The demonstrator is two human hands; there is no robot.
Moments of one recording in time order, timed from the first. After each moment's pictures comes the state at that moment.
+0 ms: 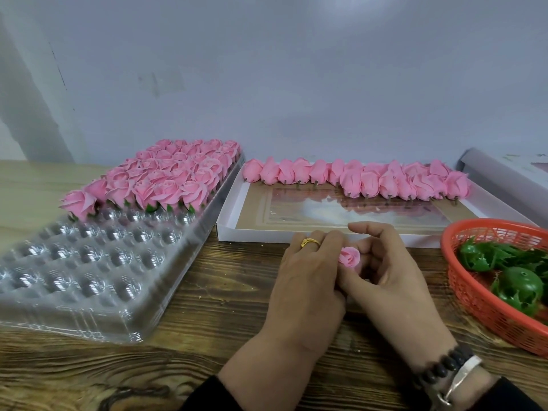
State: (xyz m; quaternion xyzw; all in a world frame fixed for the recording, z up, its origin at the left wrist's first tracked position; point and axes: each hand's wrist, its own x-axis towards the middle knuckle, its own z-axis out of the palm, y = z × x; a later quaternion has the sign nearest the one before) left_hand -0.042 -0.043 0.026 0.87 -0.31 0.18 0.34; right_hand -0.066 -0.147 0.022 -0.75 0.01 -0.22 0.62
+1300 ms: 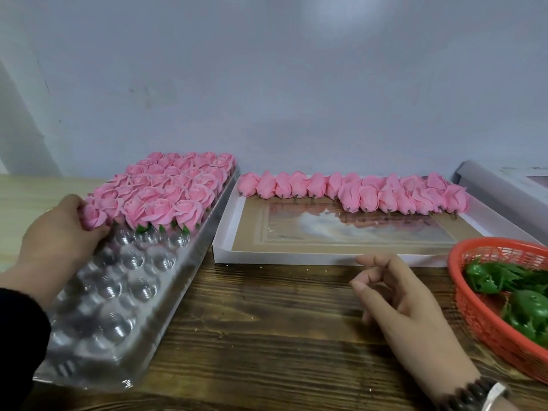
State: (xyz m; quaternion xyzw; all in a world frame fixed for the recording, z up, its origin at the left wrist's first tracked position) left_hand 0.130 0.214 0.027 0.92 0.09 0.26 0.27; right_hand -0.059 -0.163 0.010 -0.74 0.00 -0.20 0.64
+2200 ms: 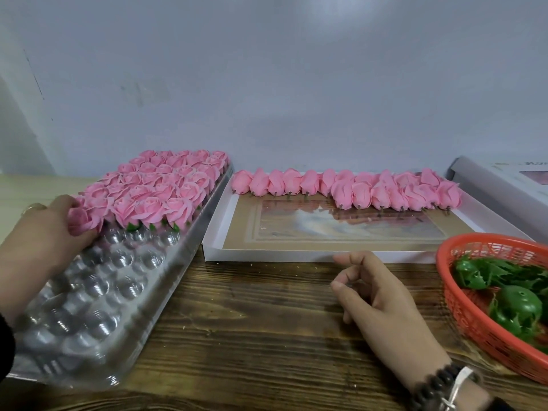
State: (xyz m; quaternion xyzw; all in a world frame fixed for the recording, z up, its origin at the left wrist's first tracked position) left_hand 0.134 0.232 0.024 0.94 0.08 0.21 0.25; right_hand -0.054 -0.163 0.008 -0.79 0.00 -0.16 0.59
